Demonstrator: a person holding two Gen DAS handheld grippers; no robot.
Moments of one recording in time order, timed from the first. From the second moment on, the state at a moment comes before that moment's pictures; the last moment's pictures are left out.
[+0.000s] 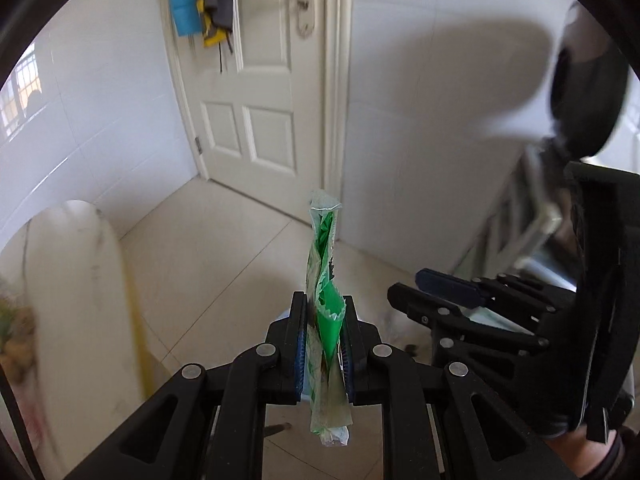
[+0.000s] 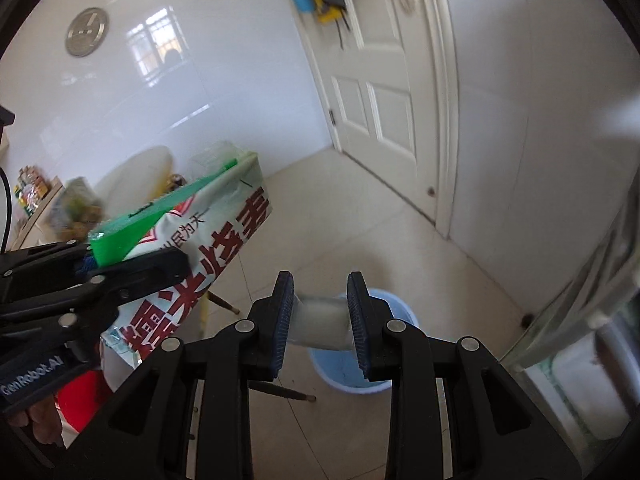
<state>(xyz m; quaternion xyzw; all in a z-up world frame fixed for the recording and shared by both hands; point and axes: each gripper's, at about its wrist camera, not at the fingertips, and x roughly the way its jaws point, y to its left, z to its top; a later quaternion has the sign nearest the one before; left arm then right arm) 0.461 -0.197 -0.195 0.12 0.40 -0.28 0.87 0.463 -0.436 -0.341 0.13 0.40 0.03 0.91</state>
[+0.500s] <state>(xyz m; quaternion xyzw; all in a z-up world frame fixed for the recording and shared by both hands) 0.497 -0.219 -0.207 0.14 0.38 -0.24 0.88 0.484 -0.480 -0.394 0.18 0.42 -0.01 0.89</state>
